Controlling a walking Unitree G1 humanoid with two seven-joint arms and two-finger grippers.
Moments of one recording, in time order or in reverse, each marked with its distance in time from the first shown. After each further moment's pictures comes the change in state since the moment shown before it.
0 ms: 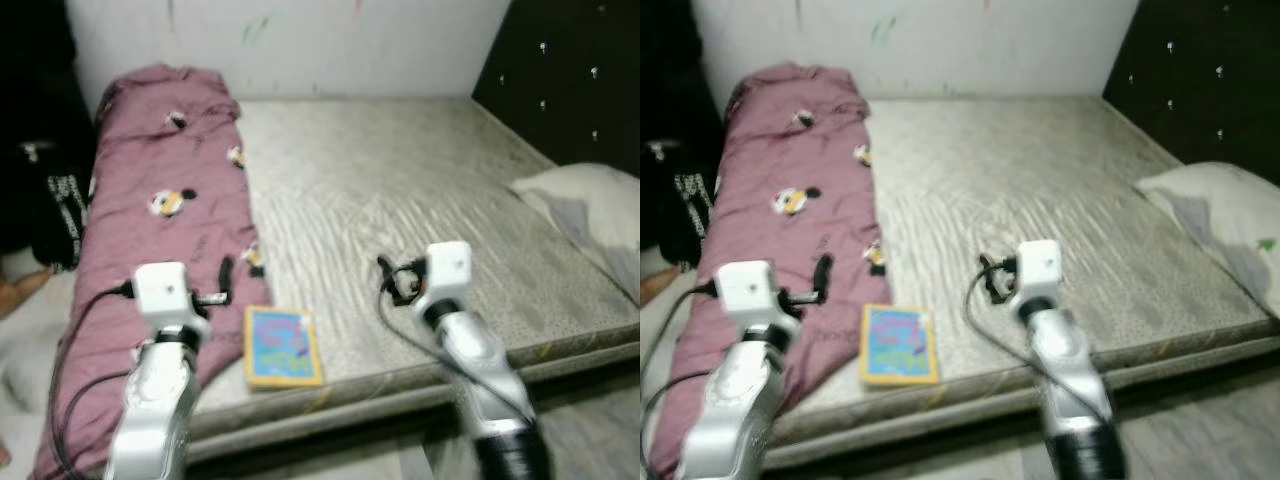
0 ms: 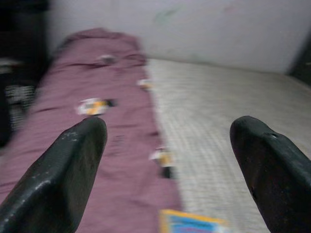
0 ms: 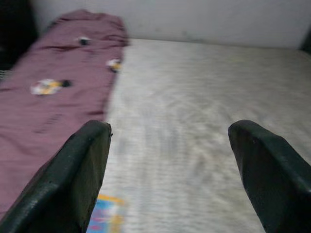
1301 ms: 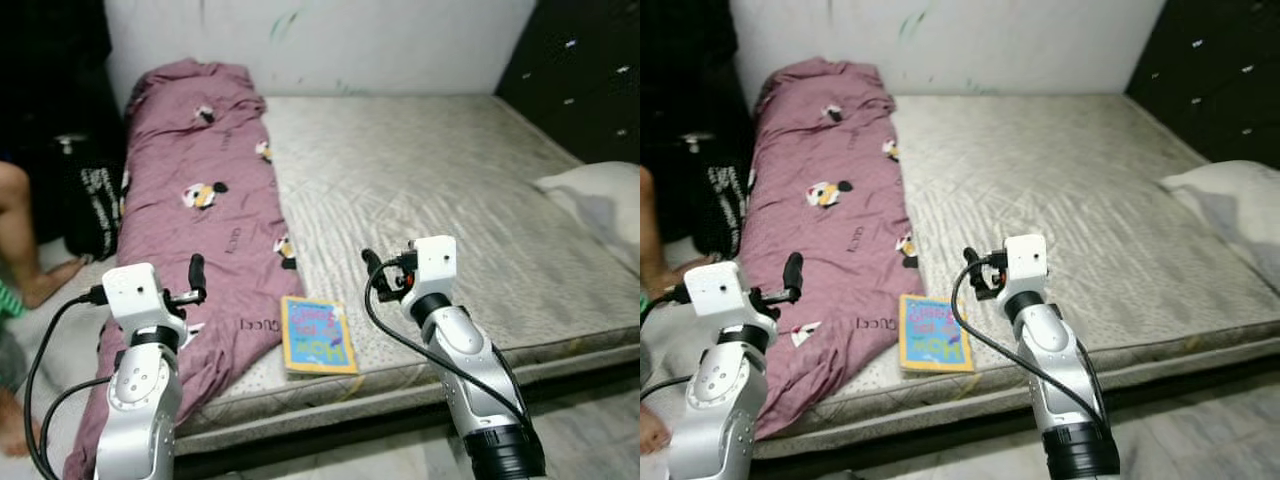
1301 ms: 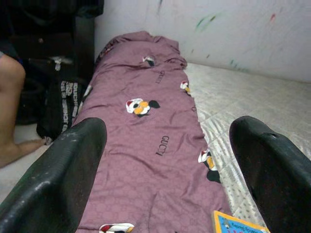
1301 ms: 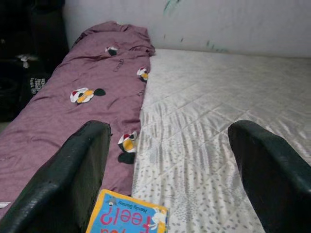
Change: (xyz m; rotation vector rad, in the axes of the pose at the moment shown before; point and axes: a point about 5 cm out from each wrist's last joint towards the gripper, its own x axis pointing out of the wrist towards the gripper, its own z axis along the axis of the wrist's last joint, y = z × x) left arm 0.002 0.013 0.003 -0.025 -0.003 0.095; right arm 0.004 -0.001 0.009 -0.011 -0.030 0.008
